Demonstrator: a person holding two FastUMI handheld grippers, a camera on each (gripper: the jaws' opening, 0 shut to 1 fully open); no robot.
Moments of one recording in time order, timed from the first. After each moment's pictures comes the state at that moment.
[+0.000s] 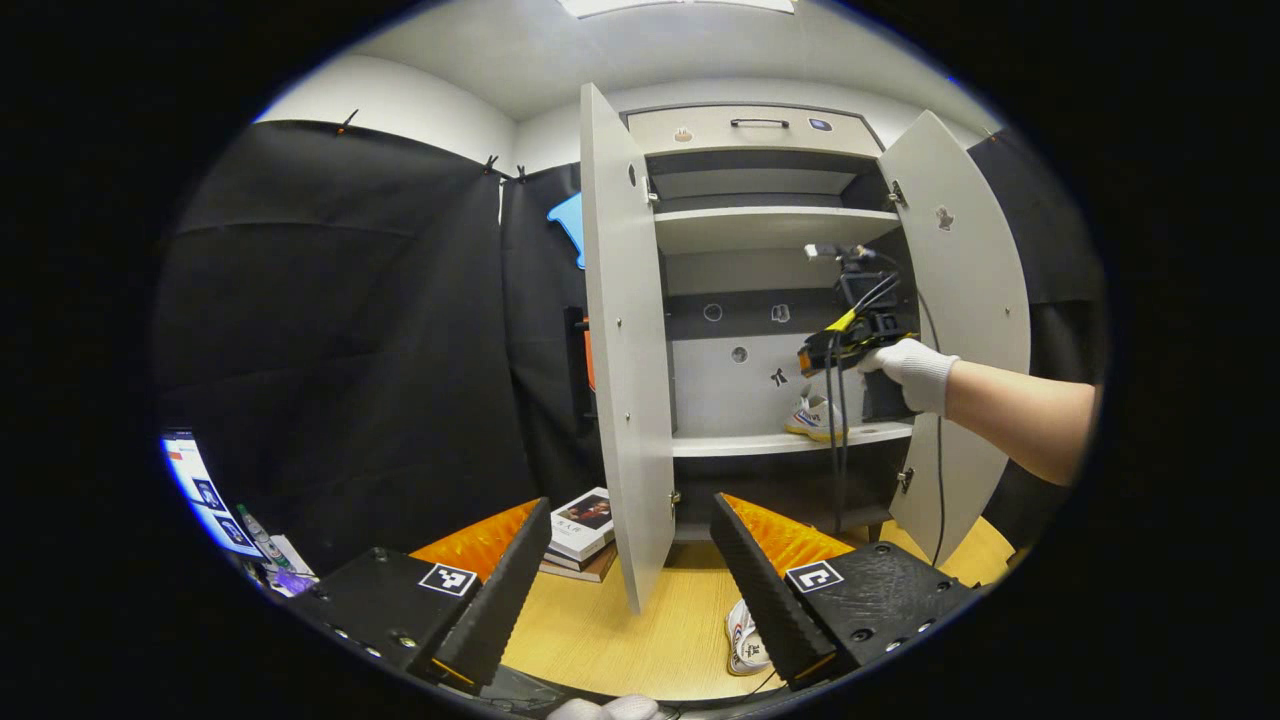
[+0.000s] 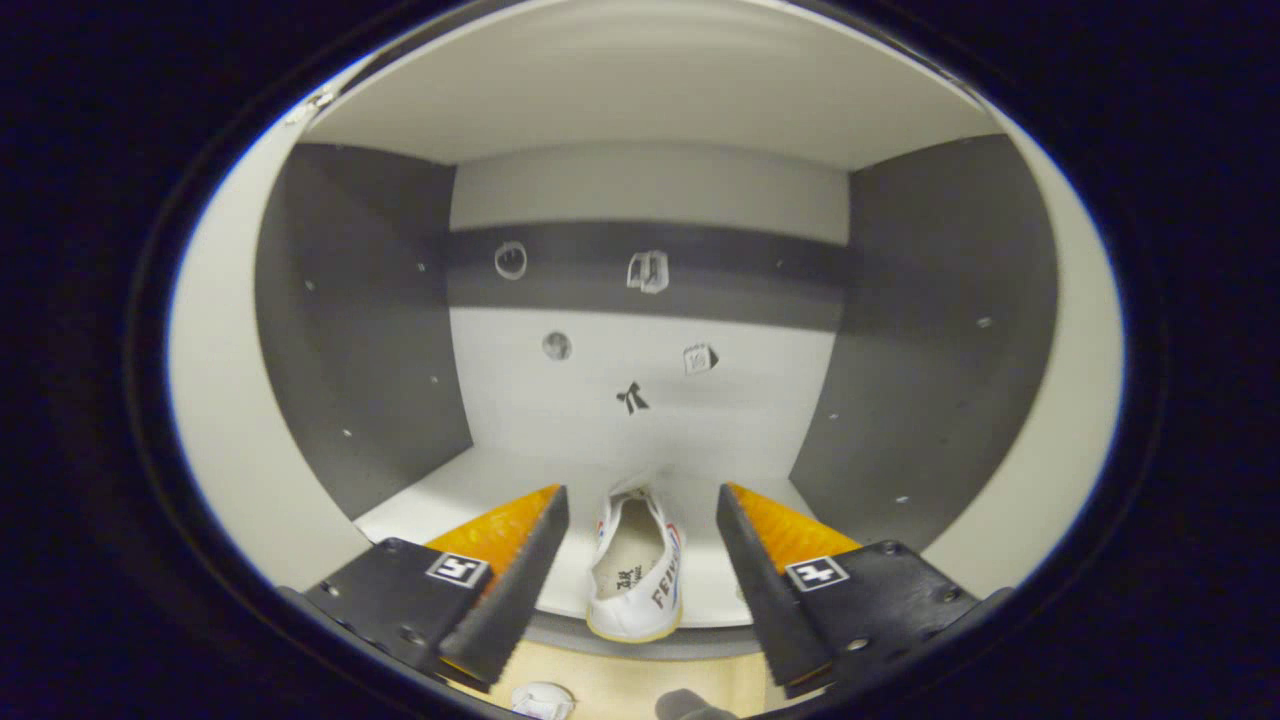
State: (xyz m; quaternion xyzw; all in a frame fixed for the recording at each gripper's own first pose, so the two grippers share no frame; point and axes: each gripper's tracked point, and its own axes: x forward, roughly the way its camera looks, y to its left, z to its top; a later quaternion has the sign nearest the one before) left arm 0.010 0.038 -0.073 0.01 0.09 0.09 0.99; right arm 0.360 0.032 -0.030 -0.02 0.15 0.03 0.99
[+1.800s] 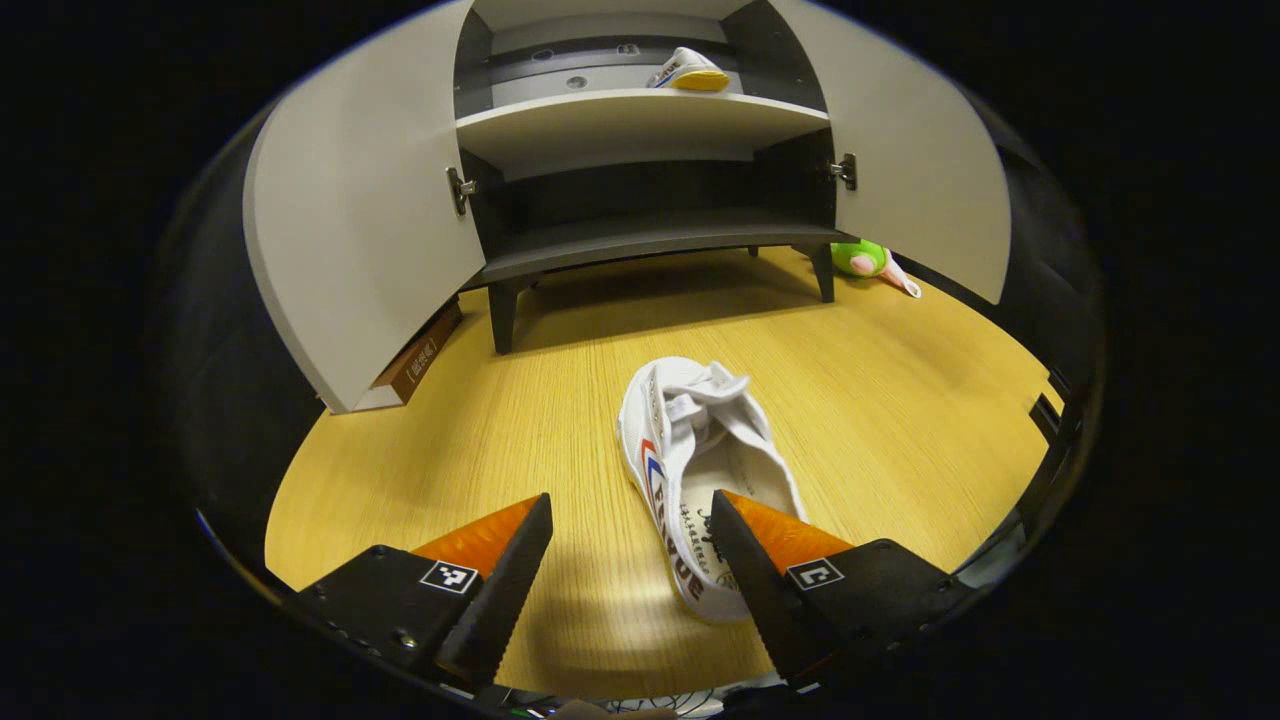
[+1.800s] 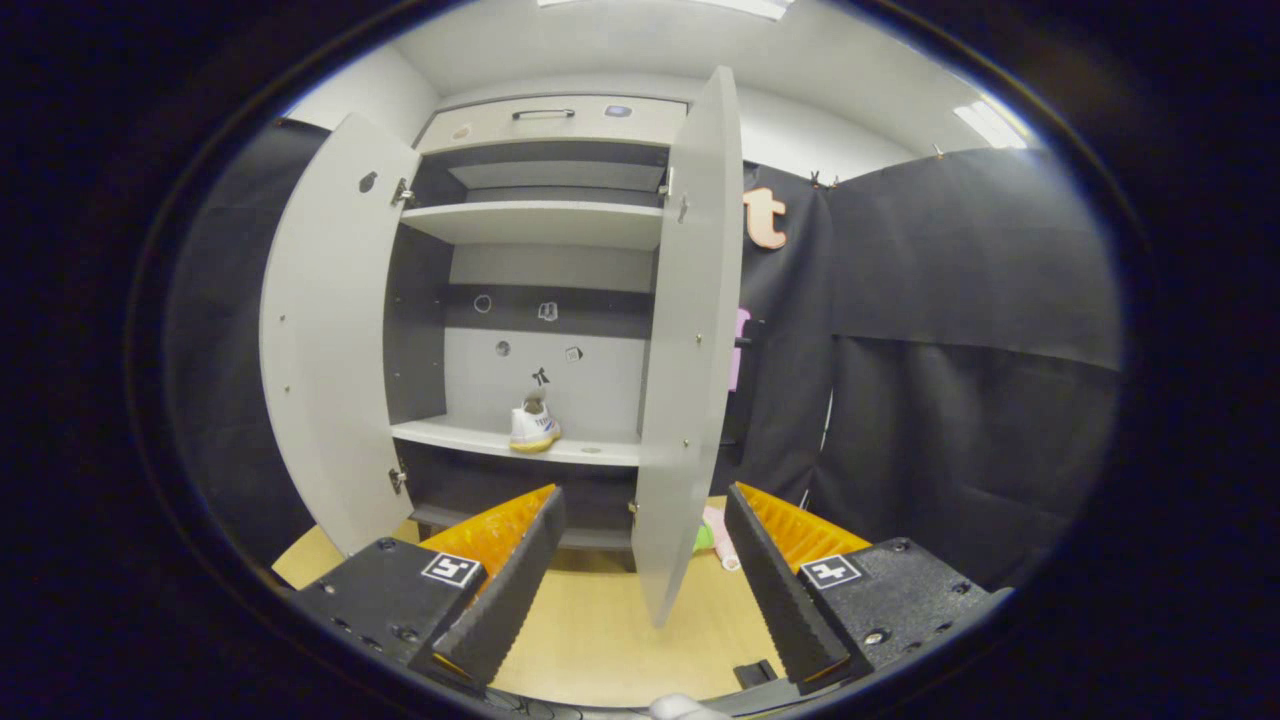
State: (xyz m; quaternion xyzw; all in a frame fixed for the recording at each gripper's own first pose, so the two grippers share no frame) left arm 0.077 -0.078 -0.474 0.05 0.34 -0.08 0.94; right arm 0.046 -0.079 -0.042 -0.02 0.10 -0.08 0.99
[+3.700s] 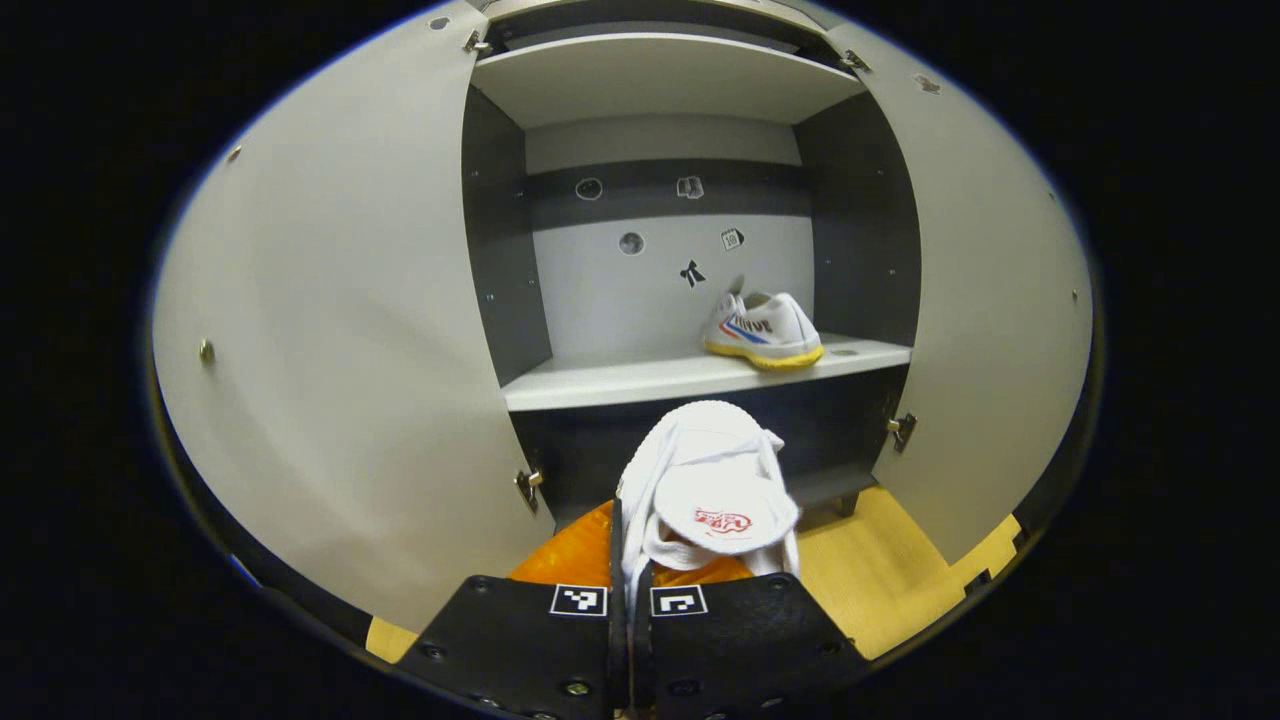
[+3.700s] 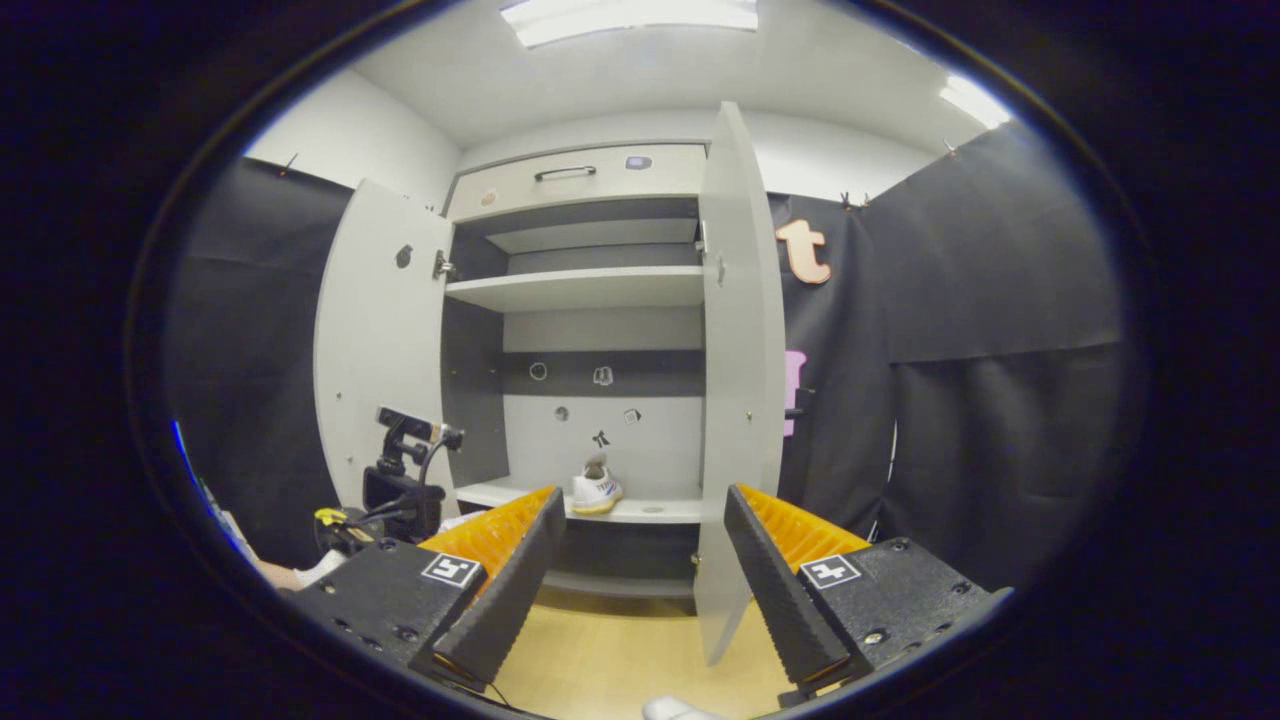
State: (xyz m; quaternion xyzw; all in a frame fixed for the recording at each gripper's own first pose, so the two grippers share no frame) left arm 0.213 -0.049 -0.174 0.02 0.21 -0.02 0.98; right arm 0.058 -0.056 0.017 0.02 0.02 0.02 1.00
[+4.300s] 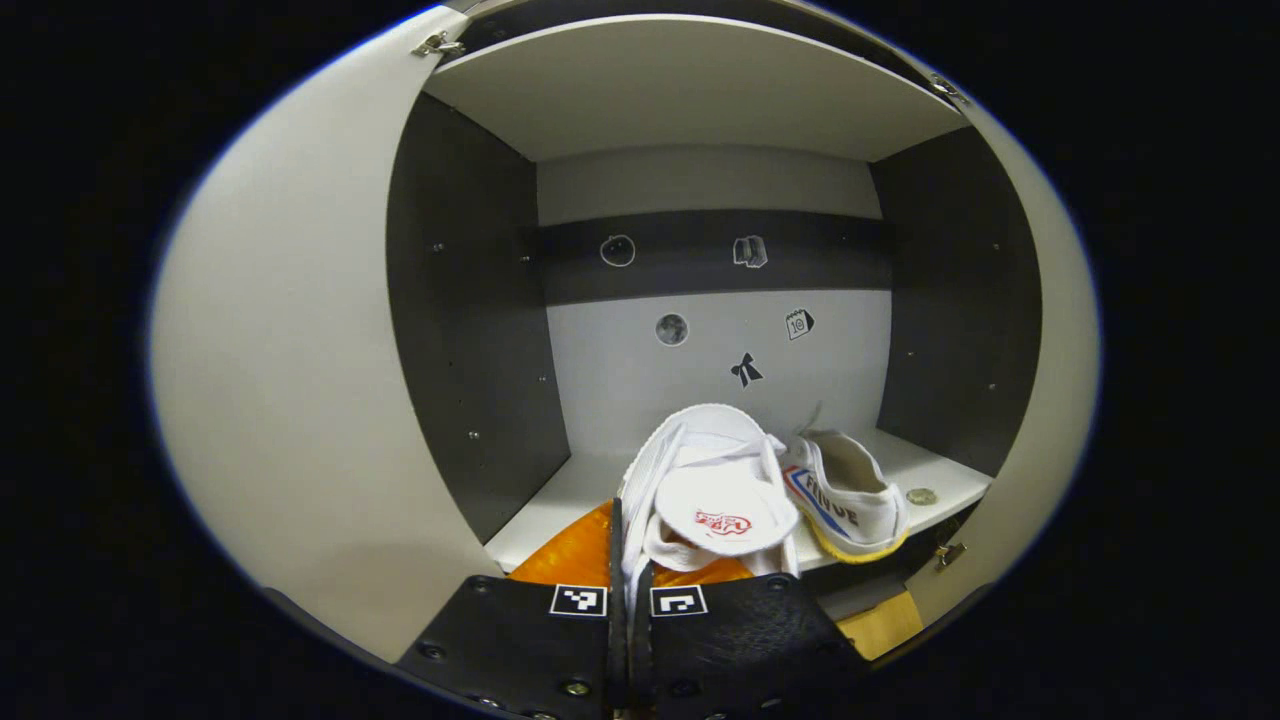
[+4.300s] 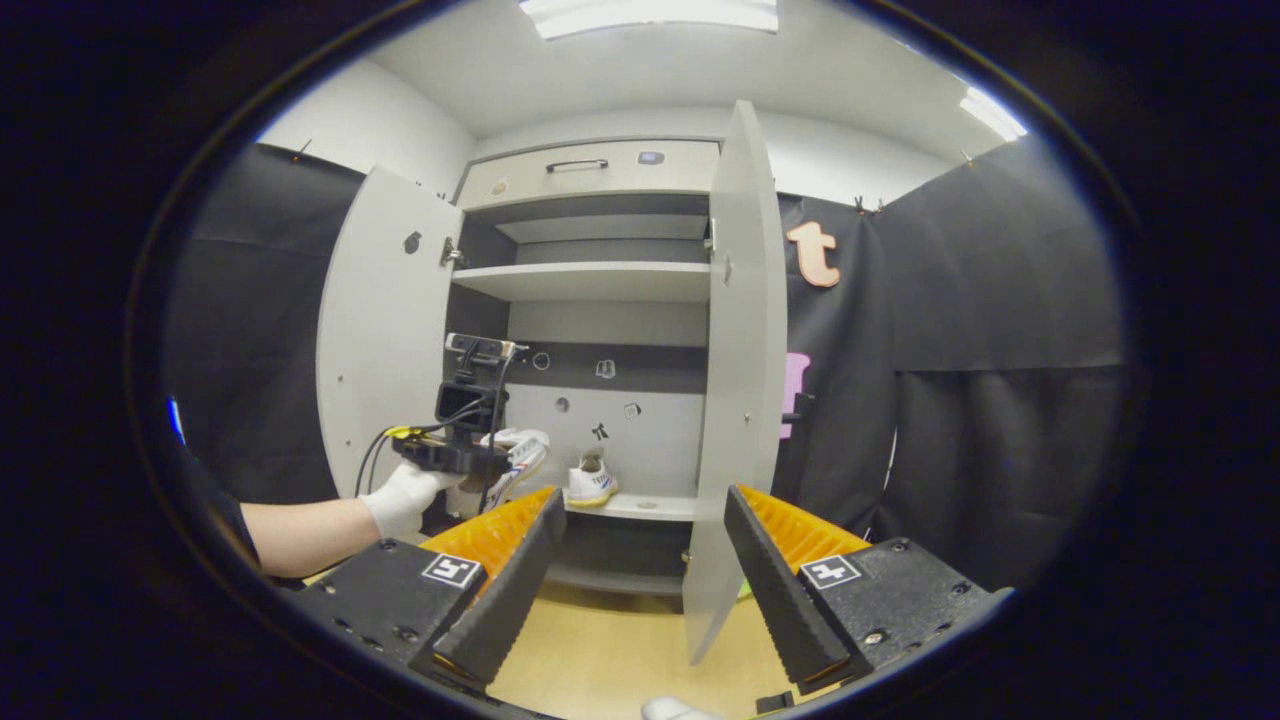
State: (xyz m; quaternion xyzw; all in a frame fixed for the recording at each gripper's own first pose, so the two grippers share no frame) left arm 0.379 -0.045 -0.124 0.02 0.16 0.04 0.99; right arm 0.055 -0.064 0.014 0.00 0.03 0.02 1.00
